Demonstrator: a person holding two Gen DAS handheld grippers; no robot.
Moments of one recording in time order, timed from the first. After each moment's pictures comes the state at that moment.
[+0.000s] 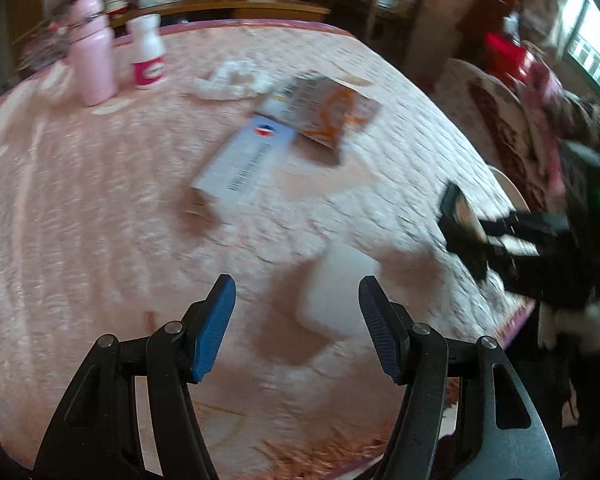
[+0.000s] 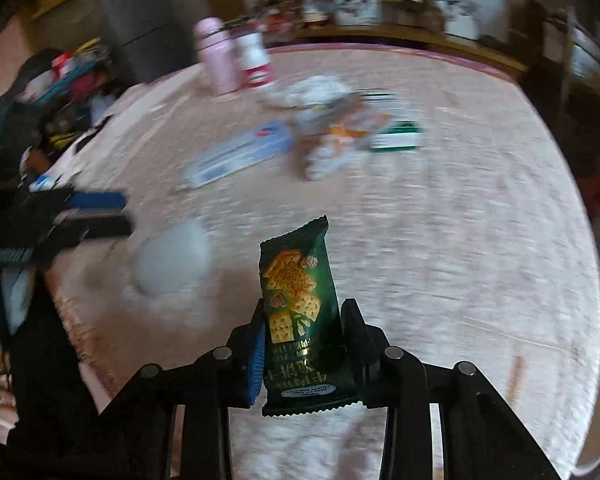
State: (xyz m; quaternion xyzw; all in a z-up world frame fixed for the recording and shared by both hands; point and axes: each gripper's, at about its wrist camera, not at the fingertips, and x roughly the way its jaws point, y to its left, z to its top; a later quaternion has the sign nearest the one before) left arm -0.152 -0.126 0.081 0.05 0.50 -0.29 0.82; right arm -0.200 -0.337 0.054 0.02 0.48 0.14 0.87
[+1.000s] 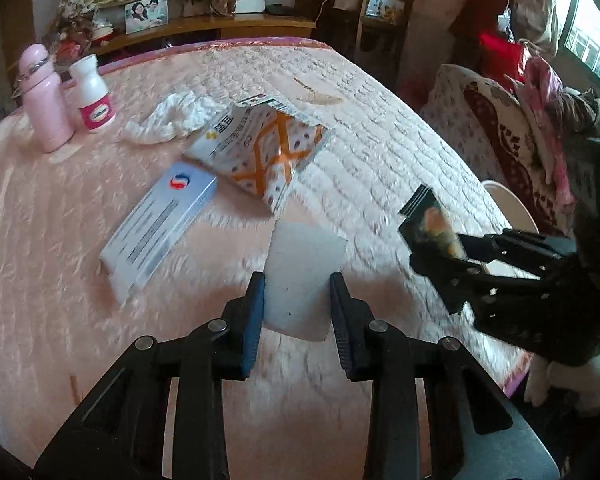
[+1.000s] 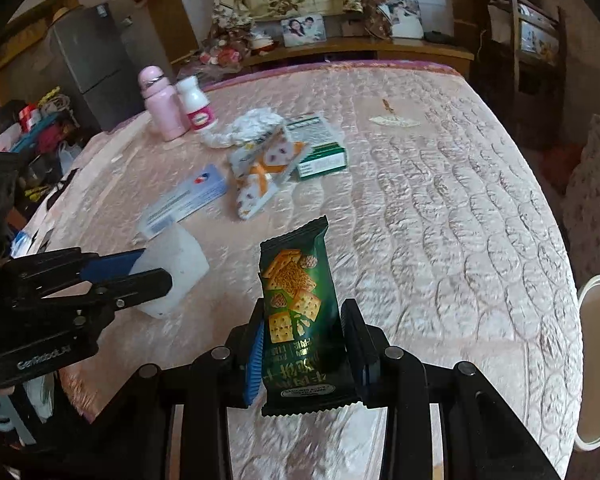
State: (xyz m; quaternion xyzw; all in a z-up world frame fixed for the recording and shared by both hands) left arm -0.134 -0.212 0.075 0.06 0.46 -0.28 0.84; right arm -0.192 -0.377 0.064 0.07 0.46 0.07 0.88
